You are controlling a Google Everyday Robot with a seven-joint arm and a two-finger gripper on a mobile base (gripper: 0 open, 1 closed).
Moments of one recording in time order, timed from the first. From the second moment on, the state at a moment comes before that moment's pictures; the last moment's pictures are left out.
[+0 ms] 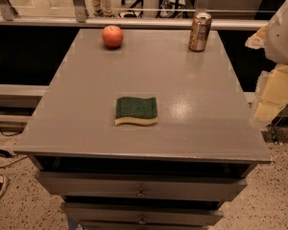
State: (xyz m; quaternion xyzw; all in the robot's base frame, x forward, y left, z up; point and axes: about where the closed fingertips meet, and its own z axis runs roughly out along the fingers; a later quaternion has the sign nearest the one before) arm 0.438 -0.217 0.976 -0.60 0.78 -0.03 0.16
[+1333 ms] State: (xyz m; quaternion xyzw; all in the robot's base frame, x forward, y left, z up) arm 0.465 -0.115 0.903 -0.61 0.77 0.03 0.20
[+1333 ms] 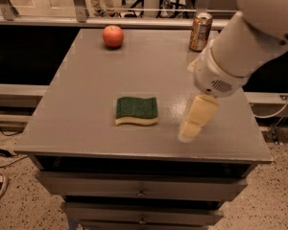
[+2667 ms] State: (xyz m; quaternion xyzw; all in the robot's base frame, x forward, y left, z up) arm 0.541 -0.002 0.845 -0.56 0.78 0.14 0.24
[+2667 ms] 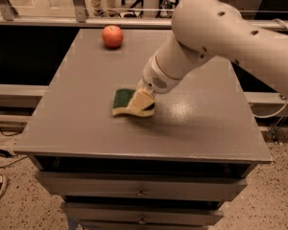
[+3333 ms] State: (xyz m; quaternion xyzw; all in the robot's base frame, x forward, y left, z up) arm 0.558 0.009 0.911 -0.54 0.77 0.17 0.28
